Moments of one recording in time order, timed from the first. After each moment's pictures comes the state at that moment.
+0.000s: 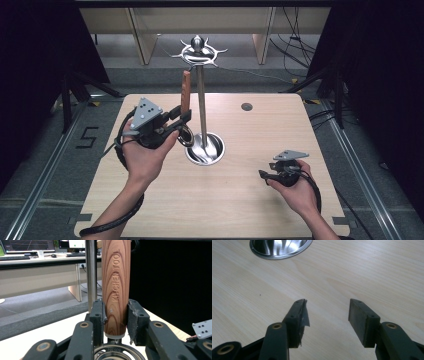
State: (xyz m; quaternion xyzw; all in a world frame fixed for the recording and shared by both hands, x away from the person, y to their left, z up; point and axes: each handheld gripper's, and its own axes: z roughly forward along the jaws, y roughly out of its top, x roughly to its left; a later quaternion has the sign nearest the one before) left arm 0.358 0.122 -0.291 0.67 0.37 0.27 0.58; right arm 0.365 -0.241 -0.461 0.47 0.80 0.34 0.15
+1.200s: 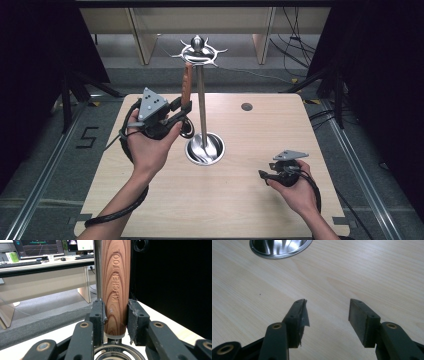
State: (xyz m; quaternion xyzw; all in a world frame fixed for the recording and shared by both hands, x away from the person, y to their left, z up) left arm 0.374 0.112 -0.284 0.67 0.39 0.30 0.56; right arm 0.367 -0.242 -0.461 0.46 0.81 0.33 0.15
